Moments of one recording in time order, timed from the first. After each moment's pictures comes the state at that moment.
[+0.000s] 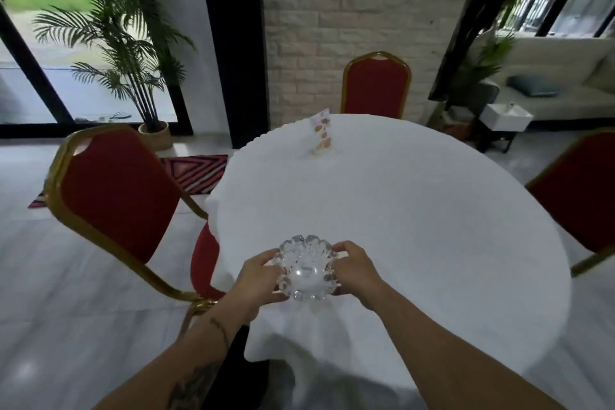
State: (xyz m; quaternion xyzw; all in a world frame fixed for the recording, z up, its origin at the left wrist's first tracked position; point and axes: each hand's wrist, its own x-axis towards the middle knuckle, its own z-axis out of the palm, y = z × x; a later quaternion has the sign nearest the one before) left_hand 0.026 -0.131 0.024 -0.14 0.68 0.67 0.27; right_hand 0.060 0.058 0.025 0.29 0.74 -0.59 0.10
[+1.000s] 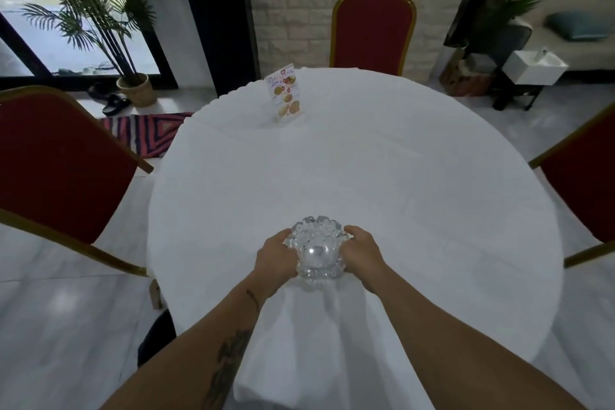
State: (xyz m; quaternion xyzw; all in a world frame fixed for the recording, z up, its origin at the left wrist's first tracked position) left_hand -0.022 0.062 -0.036 -0.13 0.78 0.55 0.27; right_hand 0.011 0.229 -0.028 0.35 0.73 -0.57 0.13
